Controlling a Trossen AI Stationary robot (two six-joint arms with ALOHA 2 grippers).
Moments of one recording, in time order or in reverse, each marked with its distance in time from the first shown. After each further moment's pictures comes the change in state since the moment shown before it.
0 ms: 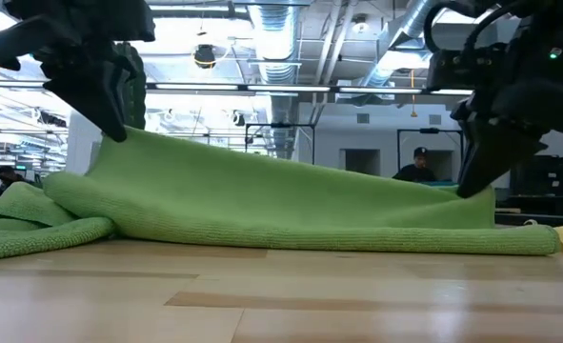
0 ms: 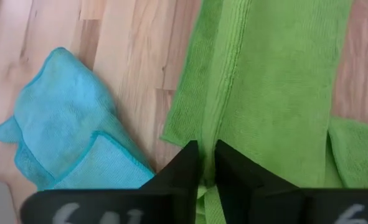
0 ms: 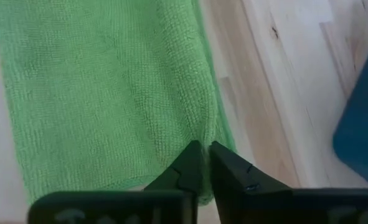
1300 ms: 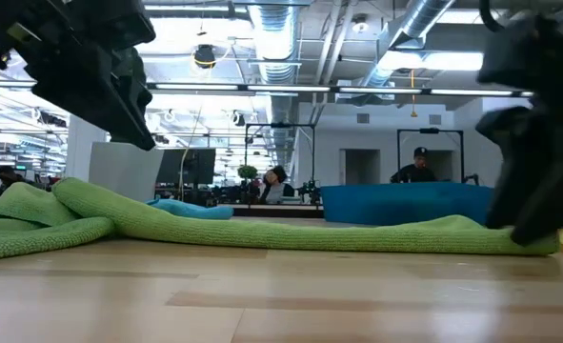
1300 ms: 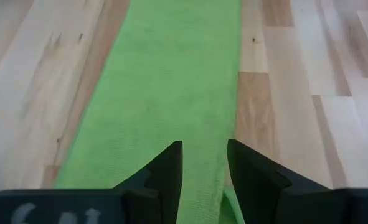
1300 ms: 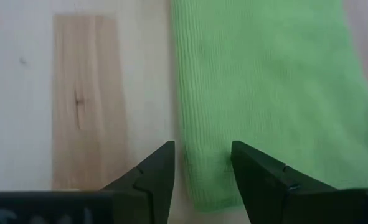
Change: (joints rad) left arm -0.040 0.000 -0.241 0.671 0.109 0.056; right arm 0.253 0.193 -0.001 0.292 0.080 0.051
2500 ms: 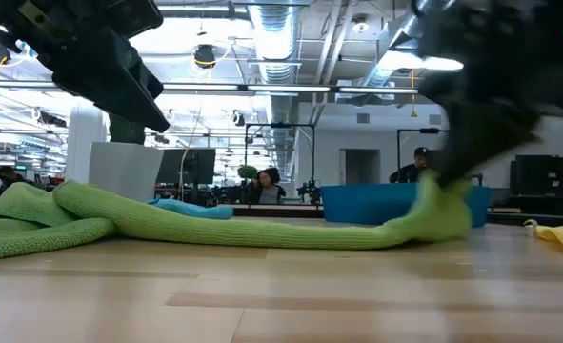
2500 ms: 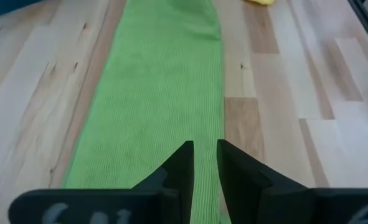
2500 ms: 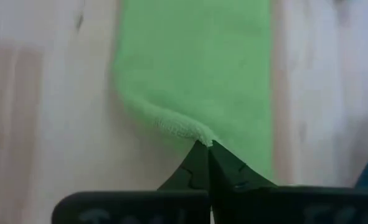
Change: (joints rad) left arm 0.017 0.000 0.000 0.090 0.019 0.053; right arm -0.190 -0.062 0.139 -0.179 -0.001 -0.407
